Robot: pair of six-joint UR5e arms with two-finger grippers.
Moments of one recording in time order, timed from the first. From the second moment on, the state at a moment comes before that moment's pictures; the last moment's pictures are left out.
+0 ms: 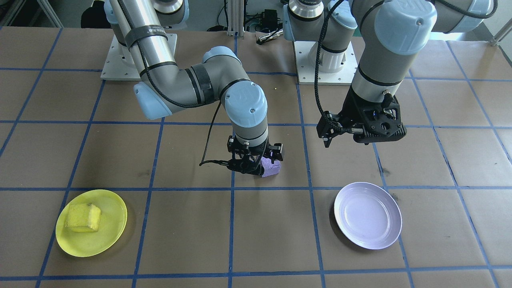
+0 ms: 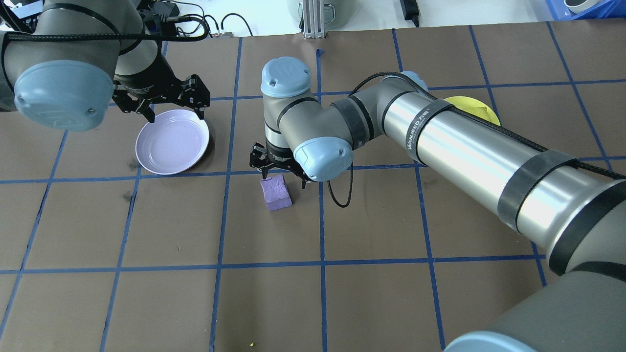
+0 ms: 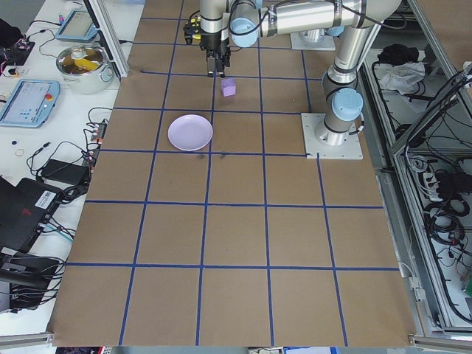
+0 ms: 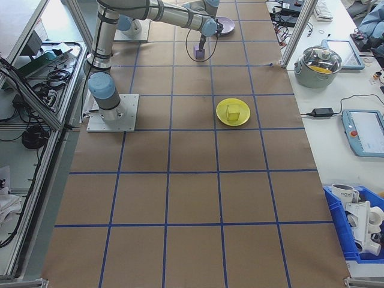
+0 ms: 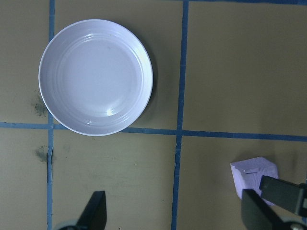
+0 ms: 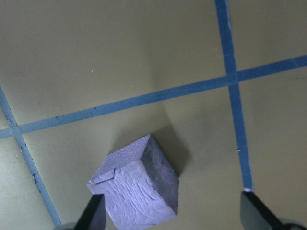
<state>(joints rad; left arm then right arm) -1.57 -1.66 -1.66 -1.32 1.62 -0.05 2.01 -1.08 1.55 -2.00 -1.39 0.69</state>
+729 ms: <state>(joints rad) -1.64 -1.77 -1.66 -1.31 1.53 -0.29 1.71 -1.26 1.49 -1.71 -1.40 0.21</state>
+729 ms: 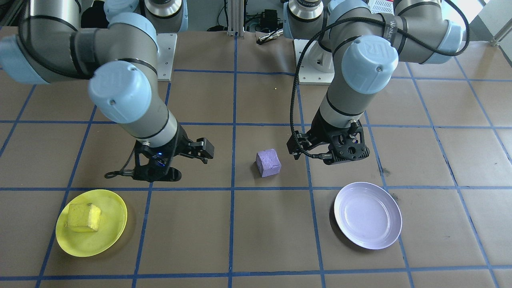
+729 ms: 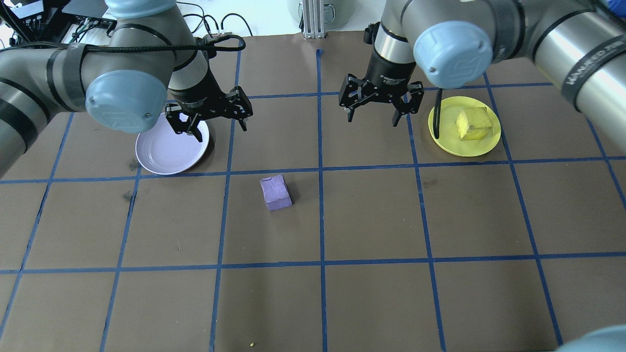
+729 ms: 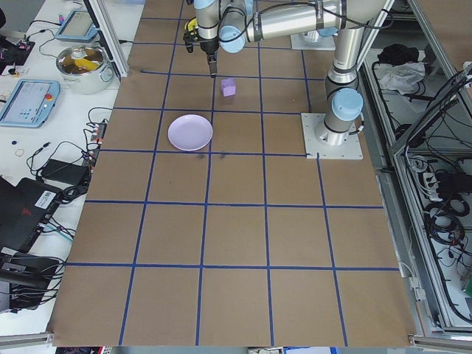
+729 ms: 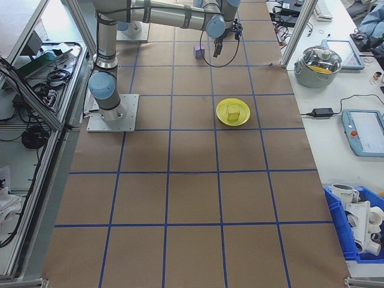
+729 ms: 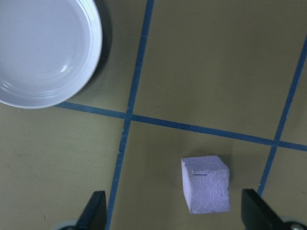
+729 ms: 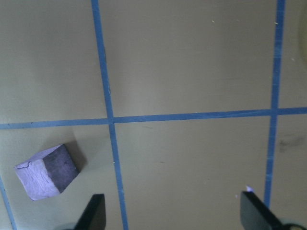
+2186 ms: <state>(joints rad) -1.79 -1.99 -1.70 -1.29 1.47 -0.32 1.65 -1.63 1.50 -1.49 -1.48 0.14</state>
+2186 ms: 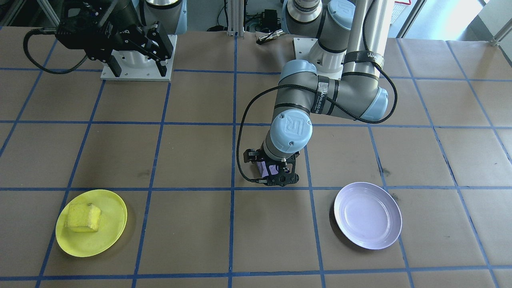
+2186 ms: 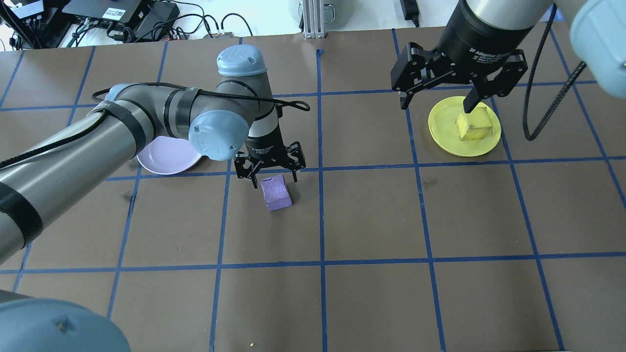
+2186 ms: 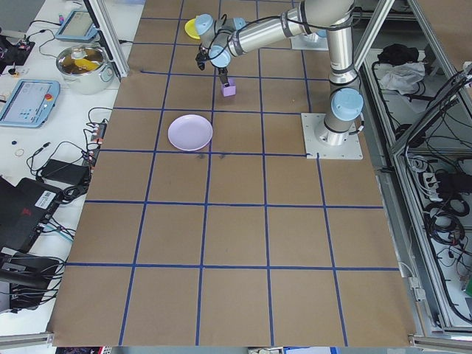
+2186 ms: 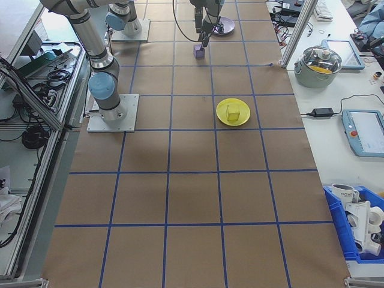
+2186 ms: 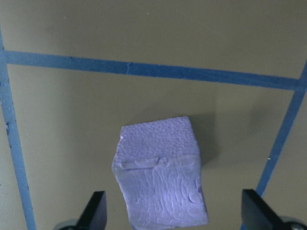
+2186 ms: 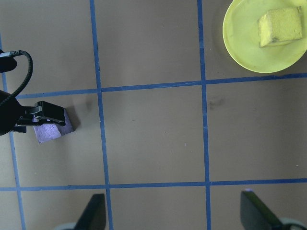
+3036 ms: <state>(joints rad) -1.79 -2.07 -1.70 -1.25 1.47 -0.31 1.65 -1.63 1.50 -1.51 -1.48 0.14</state>
